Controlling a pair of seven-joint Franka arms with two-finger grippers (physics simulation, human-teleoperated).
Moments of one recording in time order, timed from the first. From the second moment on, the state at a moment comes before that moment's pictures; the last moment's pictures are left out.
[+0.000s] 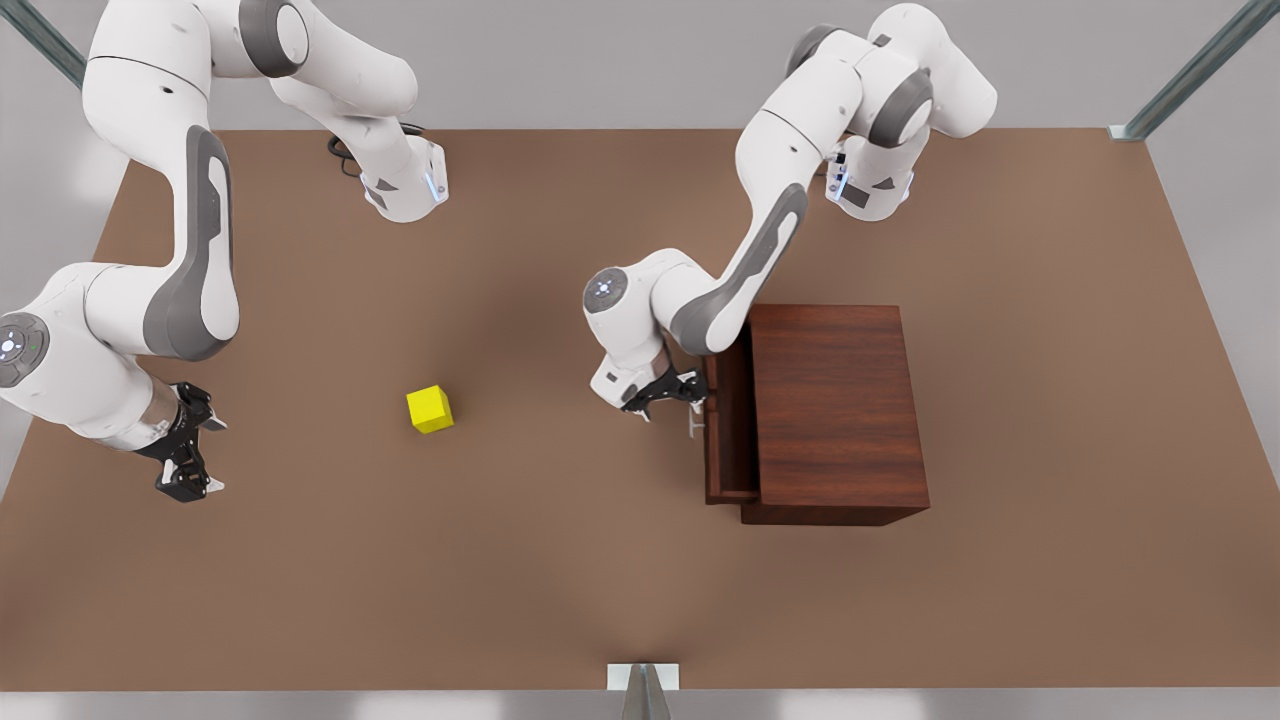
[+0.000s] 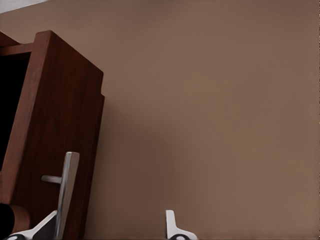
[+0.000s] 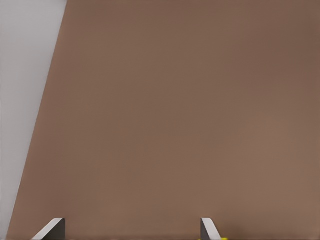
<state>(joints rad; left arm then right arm) -0.87 0.77 0.09 -1.29 0.36 1.97 -0.98 -0.12 0.36 0.04 -1.46 -0.02 1.90 1.26</state>
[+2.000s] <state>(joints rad) -0.25 0.13 0.07 -1.62 0.01 1.65 -0.33 0.10 0.19 0.11 -2.16 -0.01 2.29 1.31</state>
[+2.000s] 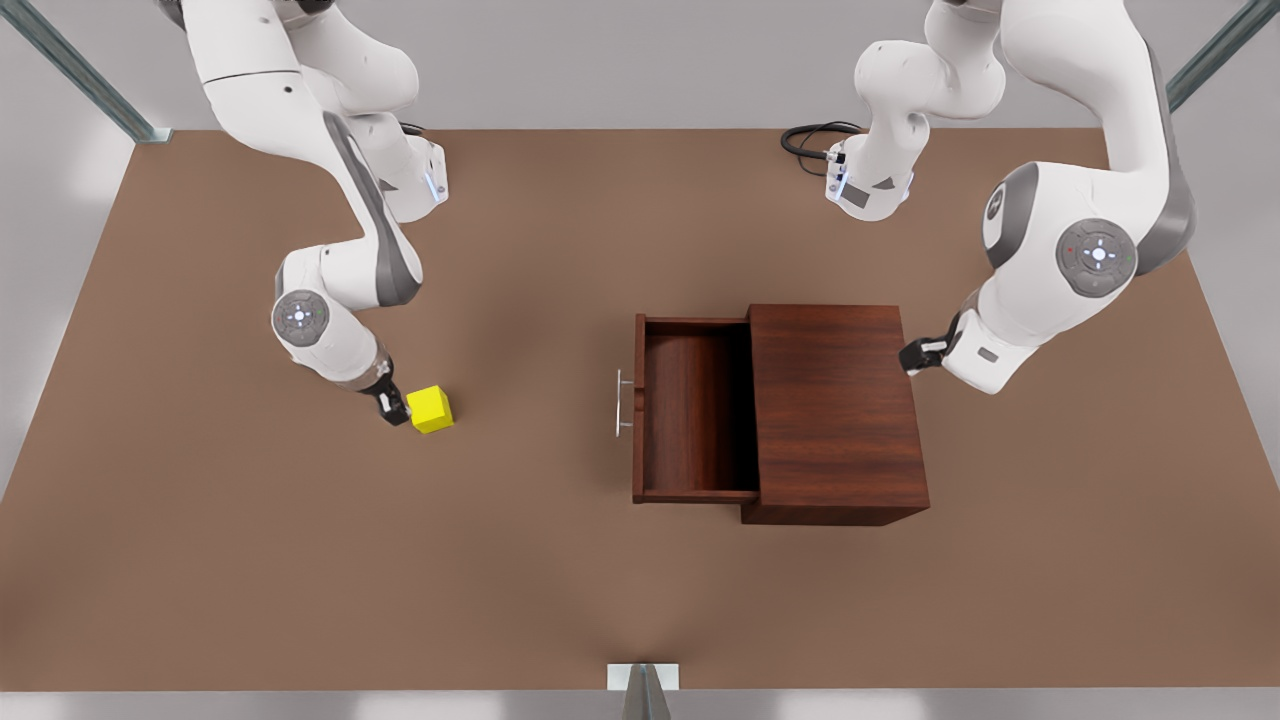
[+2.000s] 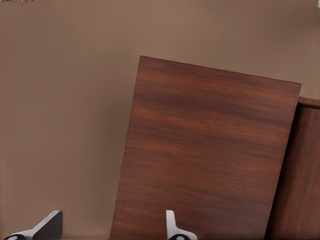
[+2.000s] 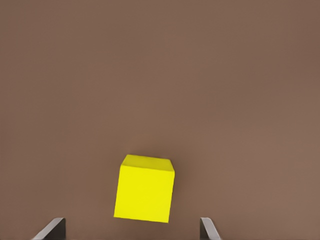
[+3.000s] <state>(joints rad) -0.25 0.15 0.07 -1.63 0.01 1.64 -0.07 0.09 0.42 0.15 -2.22 -0.07 2.59 1.30</state>
